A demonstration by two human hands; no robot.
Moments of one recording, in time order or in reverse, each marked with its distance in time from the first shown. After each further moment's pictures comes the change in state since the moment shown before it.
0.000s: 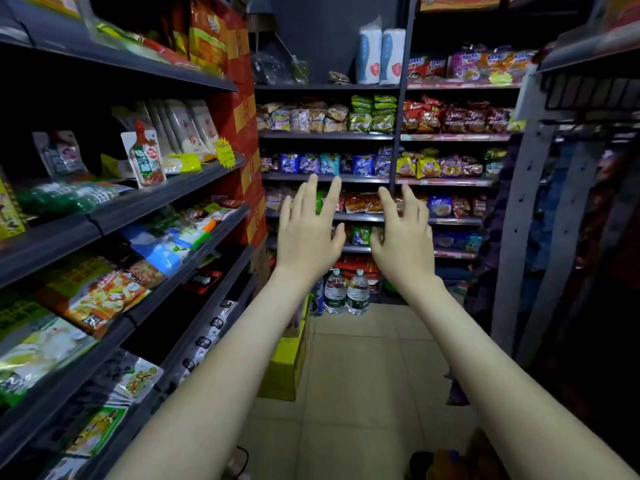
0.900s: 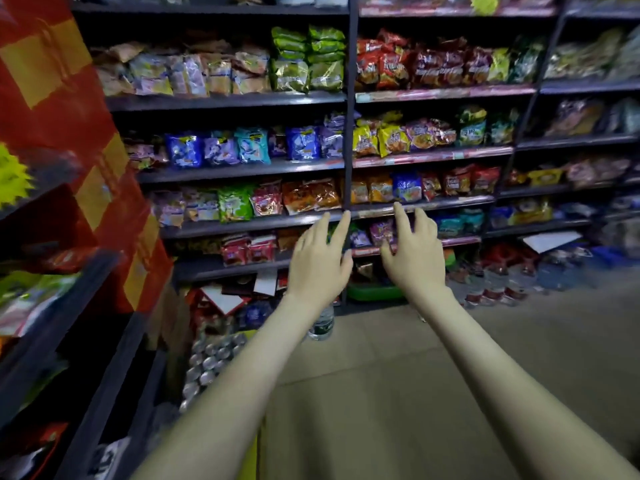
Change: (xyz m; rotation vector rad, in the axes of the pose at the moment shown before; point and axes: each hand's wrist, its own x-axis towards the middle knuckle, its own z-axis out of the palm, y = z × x) left_hand 0.226 -0.133 0.532 -0.386 -0.364 0.125; right_hand 0.317 0.228 0.409 -0.246 -0.138 0.333
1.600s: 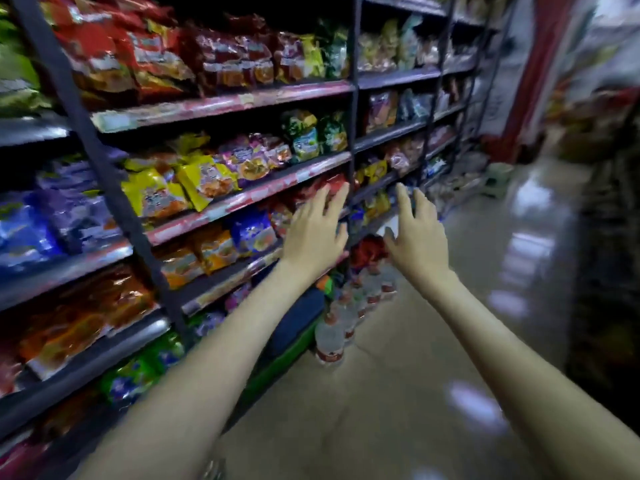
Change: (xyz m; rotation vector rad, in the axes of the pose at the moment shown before) left_hand 0.459 0.076 0.371 -0.408 -0.114 0.525; right_hand 0.340 0.326 0.125 -0.366 0.215 0.440
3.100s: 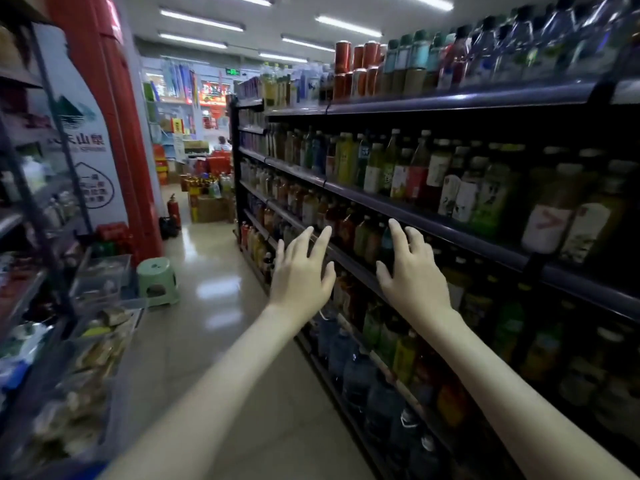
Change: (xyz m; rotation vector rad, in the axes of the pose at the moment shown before) left_hand 0.931 0.450 0.824 -0.871 -0.080 0.789; right_hand 0.633 0.897 0.122 -0.748 0.316 0.840
